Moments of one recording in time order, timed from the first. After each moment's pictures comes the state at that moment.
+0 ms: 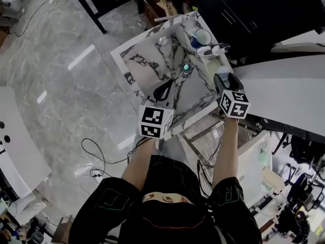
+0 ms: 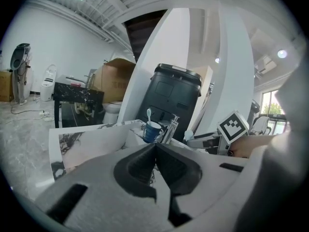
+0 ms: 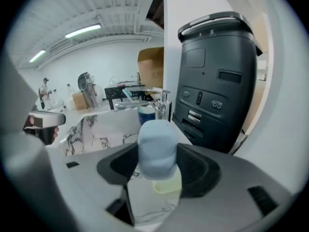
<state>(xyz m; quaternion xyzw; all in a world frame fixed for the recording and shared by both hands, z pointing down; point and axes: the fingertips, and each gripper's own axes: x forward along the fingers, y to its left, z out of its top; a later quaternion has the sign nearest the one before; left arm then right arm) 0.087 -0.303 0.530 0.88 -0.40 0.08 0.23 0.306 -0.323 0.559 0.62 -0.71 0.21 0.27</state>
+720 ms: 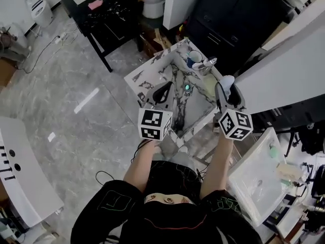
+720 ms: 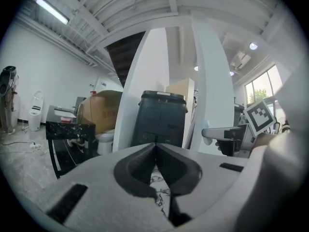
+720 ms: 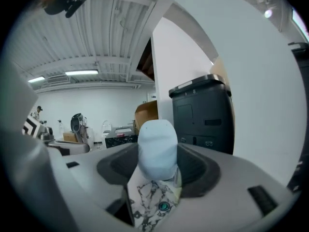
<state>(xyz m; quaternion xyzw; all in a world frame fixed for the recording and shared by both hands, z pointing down) 0.046 -0.300 0.411 0.92 -0.38 0.03 0.10 0.241 -0.256 0.380 0.71 -0.70 0.09 0.03</state>
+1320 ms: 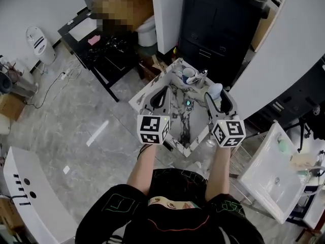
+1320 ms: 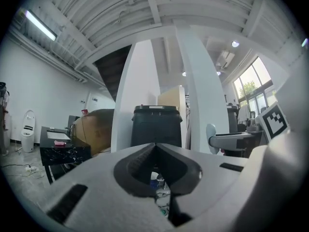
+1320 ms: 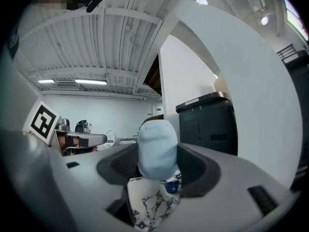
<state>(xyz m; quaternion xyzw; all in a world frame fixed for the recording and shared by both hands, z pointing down) 0.050 -0.300 0.334 0.93 -0.36 0.00 0.01 0.208 -0.223 0.332 0.70 -0.72 0.02 -0.02</state>
